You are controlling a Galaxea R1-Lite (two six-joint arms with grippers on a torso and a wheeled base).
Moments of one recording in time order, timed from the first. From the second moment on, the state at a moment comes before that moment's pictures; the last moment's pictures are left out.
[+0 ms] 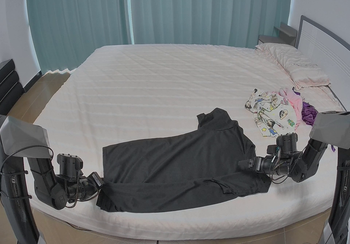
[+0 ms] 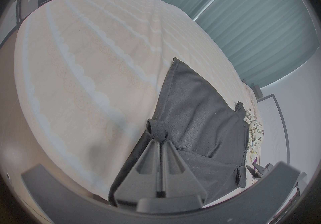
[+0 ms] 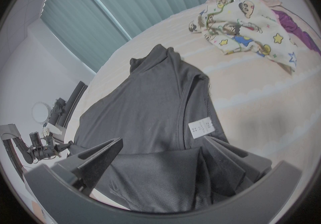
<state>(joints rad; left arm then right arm) -0.08 2.24 -0.33 -1.13 -0.12 -0.77 0.12 2.32 -0.69 -0.94 0.31 0.35</state>
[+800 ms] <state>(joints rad) -0.09 2.24 -0.33 -1.13 -0.12 -0.77 0.10 2.39 -0.70 -0.93 0.33 0.27</state>
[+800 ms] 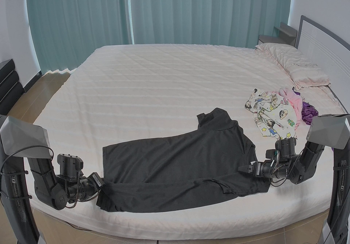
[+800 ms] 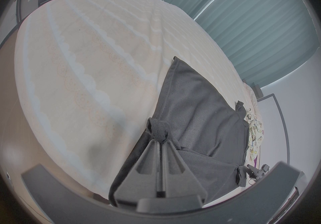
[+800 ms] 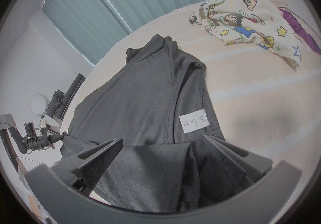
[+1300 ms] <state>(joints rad) -0.09 2.24 -0.33 -1.13 -0.12 -0.77 0.09 2.38 -0.68 -0.94 0.35 0.27</state>
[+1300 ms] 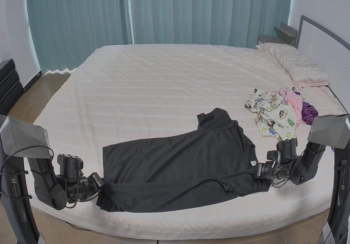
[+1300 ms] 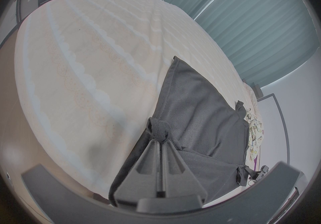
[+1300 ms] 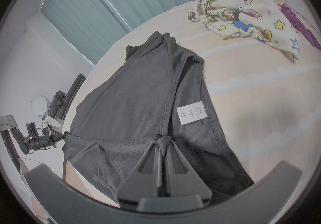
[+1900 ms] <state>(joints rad) -0.09 2.24 -0.32 -1.13 -0.11 -0.77 0.08 2.32 -0.66 -1.08 0.36 0.35</state>
